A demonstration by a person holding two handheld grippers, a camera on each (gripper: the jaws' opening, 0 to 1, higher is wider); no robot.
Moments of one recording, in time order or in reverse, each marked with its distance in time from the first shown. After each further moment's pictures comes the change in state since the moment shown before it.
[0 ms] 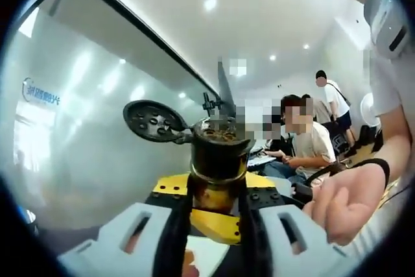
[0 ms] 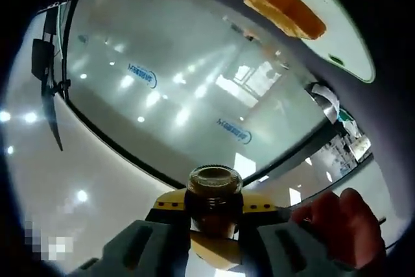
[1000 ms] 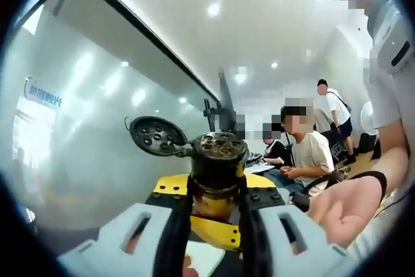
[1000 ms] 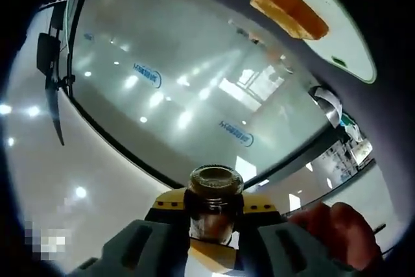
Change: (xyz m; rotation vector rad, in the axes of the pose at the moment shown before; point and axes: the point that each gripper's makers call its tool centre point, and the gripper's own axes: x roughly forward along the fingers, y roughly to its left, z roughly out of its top) left arm 0.001 0.006 0.013 -0.007 -0.020 0.019; right arm 0.003 -0.001 -0.002 -0.042 -0.046 -0.007
